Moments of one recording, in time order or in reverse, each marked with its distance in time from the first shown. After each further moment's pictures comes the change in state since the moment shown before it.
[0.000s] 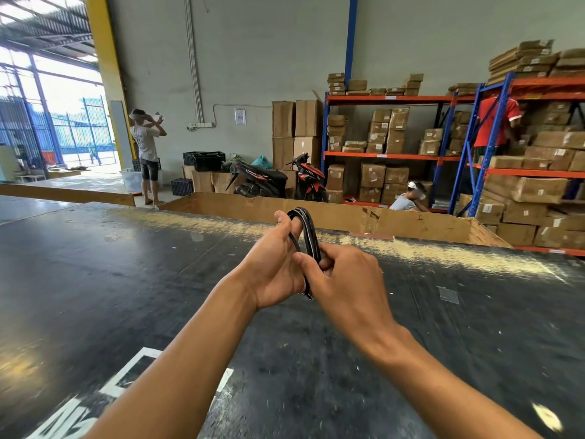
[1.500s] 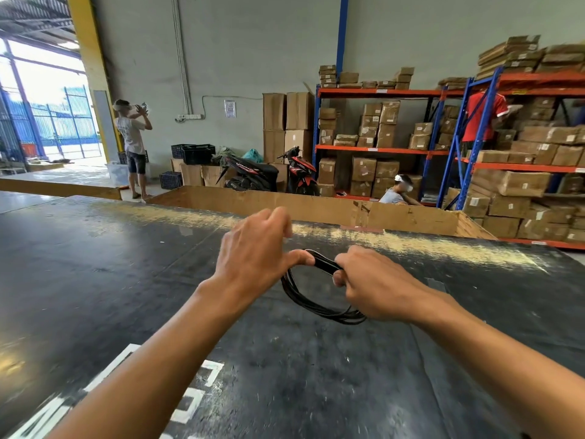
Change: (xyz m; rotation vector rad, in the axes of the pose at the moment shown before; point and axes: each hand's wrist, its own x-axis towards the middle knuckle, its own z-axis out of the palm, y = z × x) left_hand -0.025 0.006 0.007 1.802 0.541 0.612; right_hand 0.017 0.033 -0.044 -0.468 -0.604 -0.018
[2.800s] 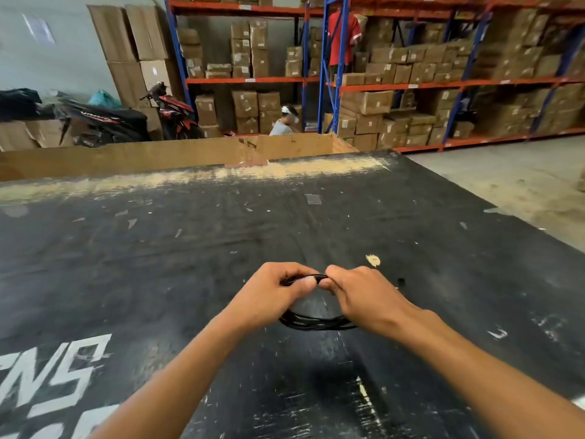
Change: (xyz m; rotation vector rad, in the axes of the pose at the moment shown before) left_hand -0.104 0.133 0.109 -1.009 -0.850 -0.008; right_hand -0.181 0.102 0.093 0.062 0.117 0.296
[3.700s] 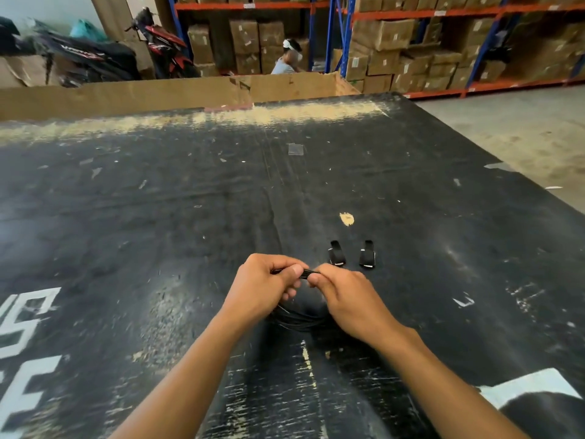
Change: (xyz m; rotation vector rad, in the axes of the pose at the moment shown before) left_hand 0.019 -0.013 0.100 -0.245 0.186 -0.280; right_hand -0.058 0.056 0.033 0.377 -0.029 0.234
